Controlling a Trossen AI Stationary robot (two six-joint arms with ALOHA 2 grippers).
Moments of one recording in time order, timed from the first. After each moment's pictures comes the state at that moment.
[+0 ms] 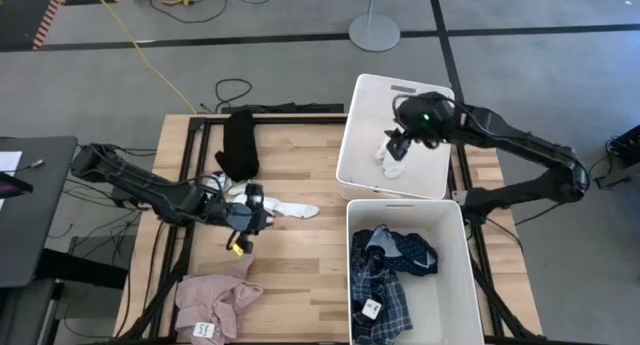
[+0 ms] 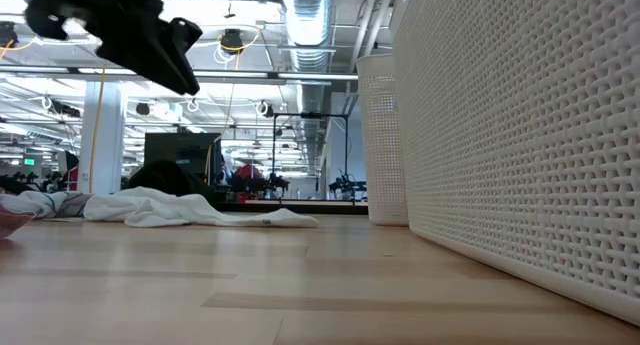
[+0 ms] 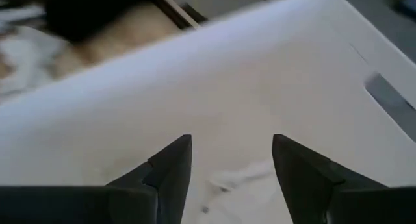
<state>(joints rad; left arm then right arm) -0.31 1.12 0.78 -0.46 -0.38 0.08 -0.39 1.15 1.27 -0.85 0.25 0.14</state>
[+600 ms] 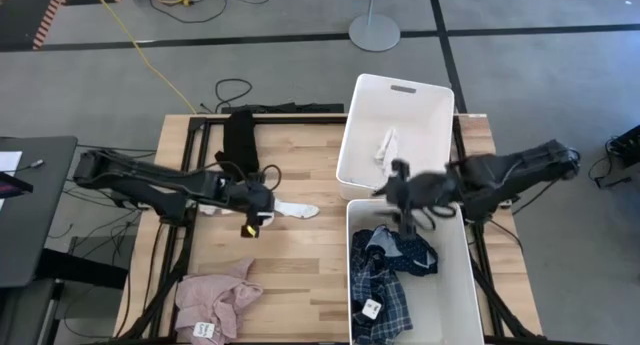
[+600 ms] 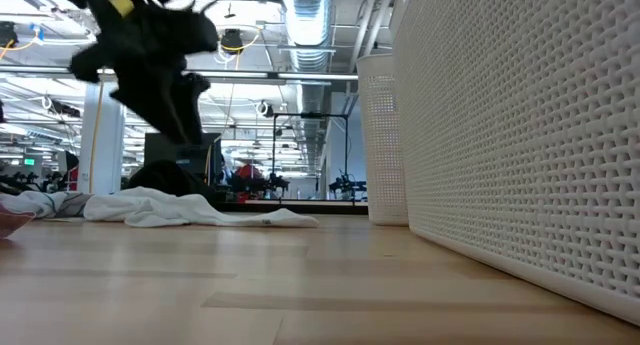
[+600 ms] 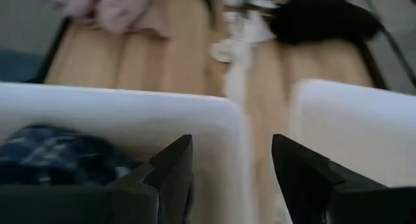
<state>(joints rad) -0.07 1.21 0.78 -0.55 -0.19 0.09 0.29 1.19 1.27 -0.80 0.26 0.12</state>
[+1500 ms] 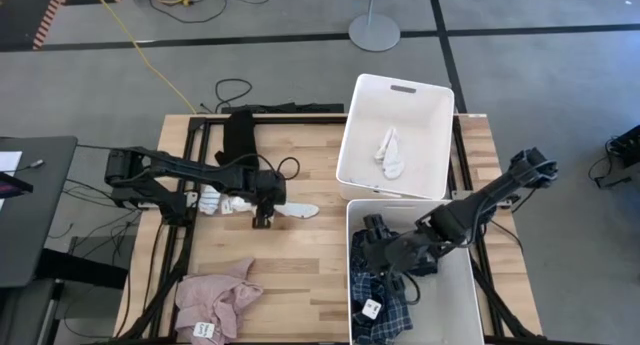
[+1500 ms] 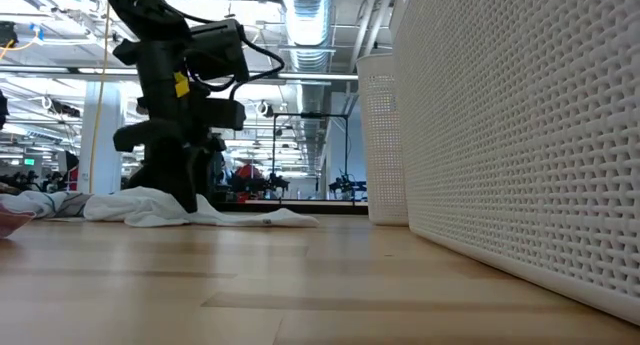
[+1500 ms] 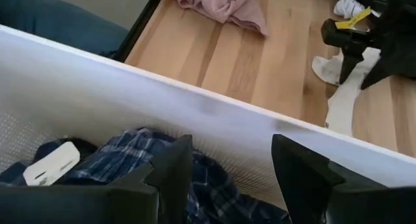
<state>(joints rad) 0.13 1.51 0.78 -0.46 -0.07 0.18 0.55 1.46 1.27 -0.56 0.26 0.12</state>
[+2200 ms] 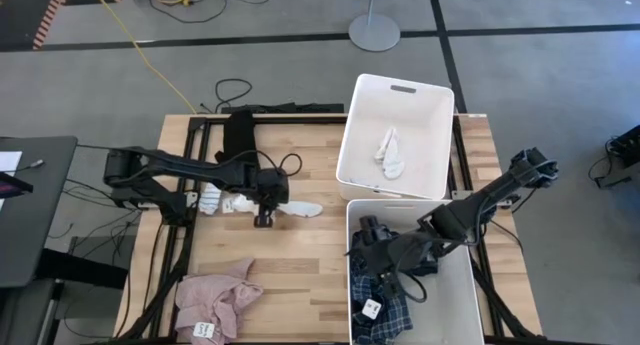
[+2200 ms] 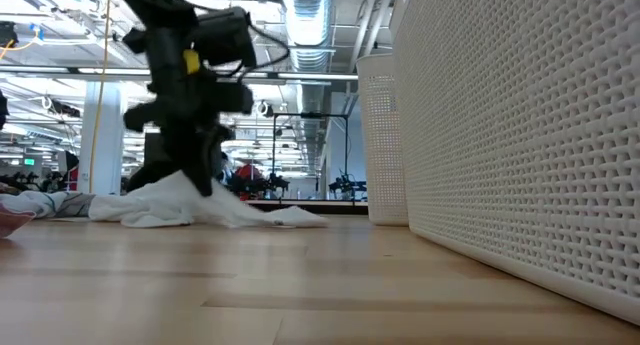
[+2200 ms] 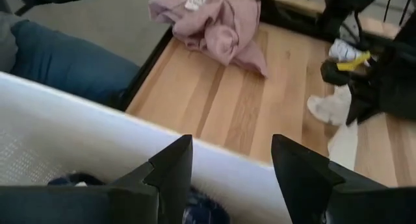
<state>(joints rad) 0.13 1.50 0.85 -0.51 -0.02 0.20 0.54 1.46 1.27 -0.42 0.26 0.06</state>
